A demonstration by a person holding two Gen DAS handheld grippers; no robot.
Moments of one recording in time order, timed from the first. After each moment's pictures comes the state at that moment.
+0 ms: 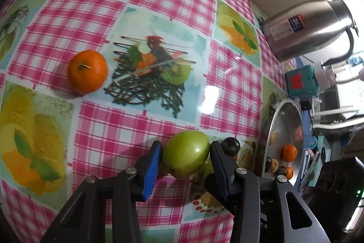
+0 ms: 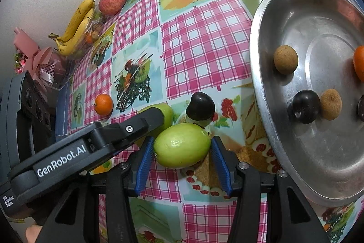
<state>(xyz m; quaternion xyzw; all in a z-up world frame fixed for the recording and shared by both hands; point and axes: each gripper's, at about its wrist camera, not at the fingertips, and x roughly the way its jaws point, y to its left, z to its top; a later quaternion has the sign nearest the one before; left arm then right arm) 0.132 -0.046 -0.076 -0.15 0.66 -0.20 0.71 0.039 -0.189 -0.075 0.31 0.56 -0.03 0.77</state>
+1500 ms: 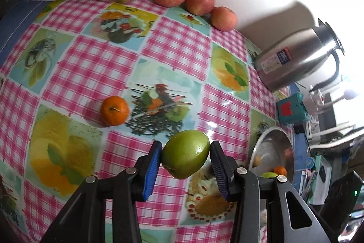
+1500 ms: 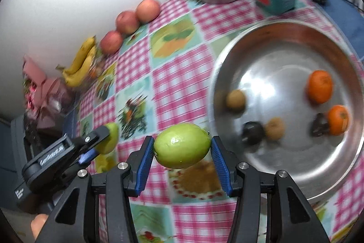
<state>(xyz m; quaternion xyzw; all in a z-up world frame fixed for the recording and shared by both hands) 0.131 -0.033 -0.021 -0.16 0.59 -0.17 0.77 0.011 -0.245 -0.026 0.33 0.49 -0.08 0.80</state>
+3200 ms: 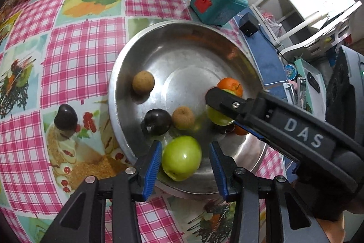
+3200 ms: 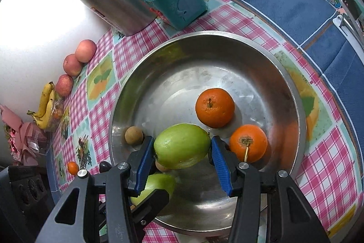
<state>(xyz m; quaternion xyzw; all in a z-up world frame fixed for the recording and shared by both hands) 0.050 -0.231 -0.055 0.00 0.62 -0.36 0.70 -0.030 -0.334 -0.047 0.37 0.47 -0.19 0.78</state>
